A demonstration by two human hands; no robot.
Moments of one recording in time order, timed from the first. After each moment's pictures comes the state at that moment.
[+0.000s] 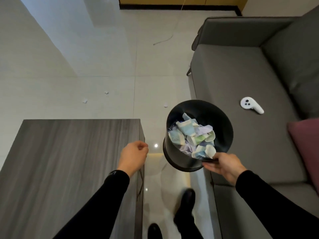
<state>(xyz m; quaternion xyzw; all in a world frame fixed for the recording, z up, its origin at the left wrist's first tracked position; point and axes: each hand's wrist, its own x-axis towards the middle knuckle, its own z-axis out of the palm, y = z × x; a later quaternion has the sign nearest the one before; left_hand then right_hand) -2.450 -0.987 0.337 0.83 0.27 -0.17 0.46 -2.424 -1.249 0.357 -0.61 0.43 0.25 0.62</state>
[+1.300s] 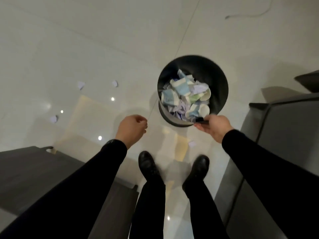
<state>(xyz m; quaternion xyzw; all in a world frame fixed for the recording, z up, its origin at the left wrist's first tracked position) -1.905 -0.775 0.103 0.69 0.48 -0.17 0.52 -1.763 -0.965 0.090 -0.67 0.33 0.42 0.52</state>
